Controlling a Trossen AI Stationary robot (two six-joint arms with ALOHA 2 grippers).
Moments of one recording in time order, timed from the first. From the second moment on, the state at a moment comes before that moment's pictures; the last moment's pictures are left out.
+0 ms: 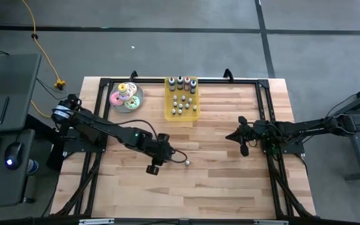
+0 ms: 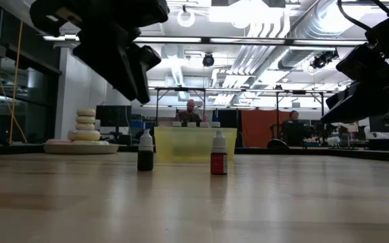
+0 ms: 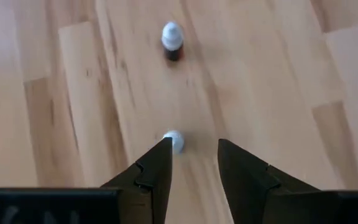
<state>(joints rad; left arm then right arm) -0.28 1.59 1.07 -0.46 -0.04 0.00 0.00 0.49 0.01 0.05 0.02 0.13</state>
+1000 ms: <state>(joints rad) -0.22 1.86 1.40 -0.82 -0.02 0.03 0.00 0.49 0.01 0.05 0.02 0.13</state>
